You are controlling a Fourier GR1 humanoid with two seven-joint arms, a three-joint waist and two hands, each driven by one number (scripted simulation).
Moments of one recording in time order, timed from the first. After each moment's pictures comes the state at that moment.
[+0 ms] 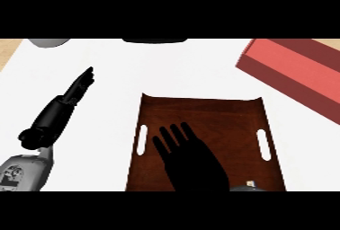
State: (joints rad) left arm -0.21 0.35 -0.08 -1.54 -0.02 -0.13 -0.07; right arm -0.59 -0.26 0.88 -1.90 0.59 0.64 0.91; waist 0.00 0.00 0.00
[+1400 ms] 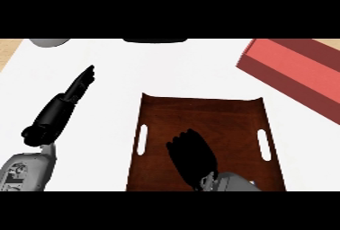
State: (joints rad) left arm -0.22 0.28 0.00 -1.53 -0.11 -0.20 -0.08; right arm -0.42 -0.15 0.80 -1.63 0.98 0.60 0.52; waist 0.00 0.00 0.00
